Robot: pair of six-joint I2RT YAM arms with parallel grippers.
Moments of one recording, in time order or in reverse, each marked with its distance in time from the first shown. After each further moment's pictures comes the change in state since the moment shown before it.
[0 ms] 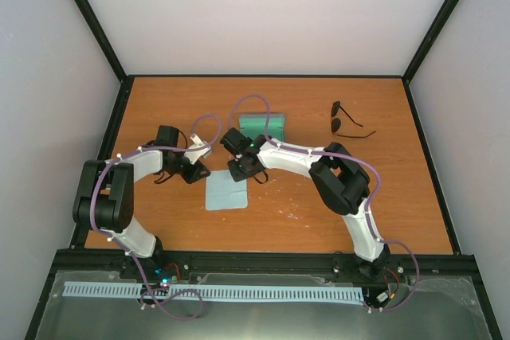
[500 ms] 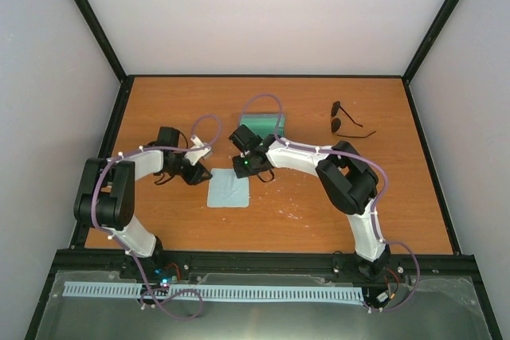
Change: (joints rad) left arm -0.002 0.025 -0.005 -0.008 0.018 -0.018; right arm -0.050 -0.069 -0.124 0.137 -0.103 0.074
